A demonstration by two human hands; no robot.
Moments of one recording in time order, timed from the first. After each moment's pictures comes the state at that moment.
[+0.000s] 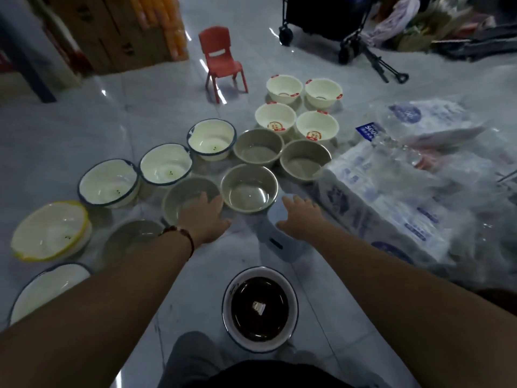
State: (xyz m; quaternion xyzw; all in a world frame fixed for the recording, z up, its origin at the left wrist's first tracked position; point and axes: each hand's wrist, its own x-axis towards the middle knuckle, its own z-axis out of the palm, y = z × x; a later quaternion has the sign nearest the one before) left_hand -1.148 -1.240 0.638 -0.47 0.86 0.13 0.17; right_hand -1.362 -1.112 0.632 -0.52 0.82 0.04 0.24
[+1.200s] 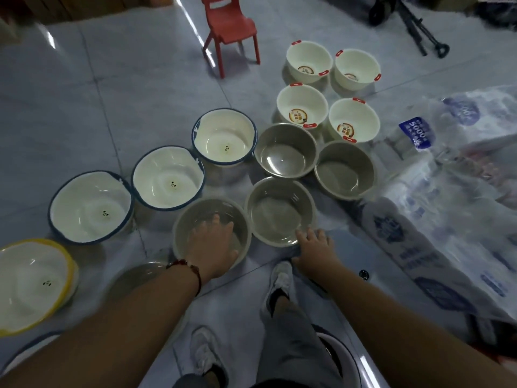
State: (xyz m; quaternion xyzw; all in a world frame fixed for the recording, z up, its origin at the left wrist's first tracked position) left_hand -1.134 -1.651 0.516 -0.37 0.87 0.17 0.27; right_hand -1.338 -1.501 0.480 -0.44 0.83 0.16 0.31
